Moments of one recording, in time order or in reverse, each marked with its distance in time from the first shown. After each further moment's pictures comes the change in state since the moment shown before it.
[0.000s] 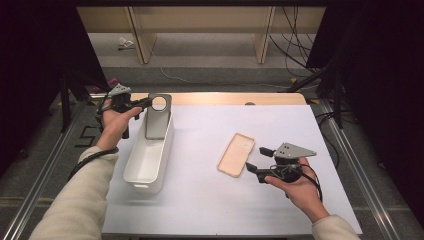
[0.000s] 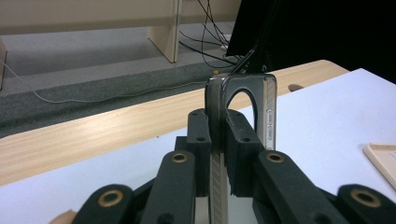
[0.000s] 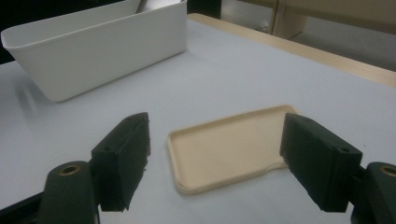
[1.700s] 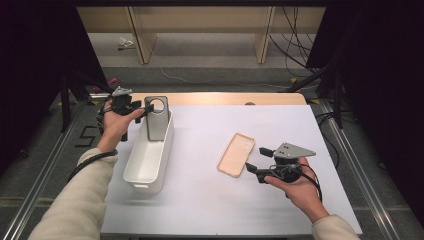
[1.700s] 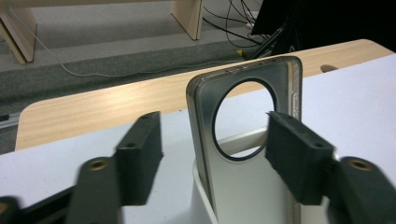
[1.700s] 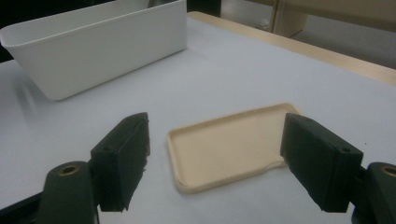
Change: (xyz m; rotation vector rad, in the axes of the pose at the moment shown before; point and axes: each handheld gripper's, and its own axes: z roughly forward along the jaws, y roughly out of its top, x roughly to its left) left arm 0.000 -0.005 0.000 0.098 0.111 -0.033; right arm 0.000 -0.001 0.001 0.005 0.000 0.003
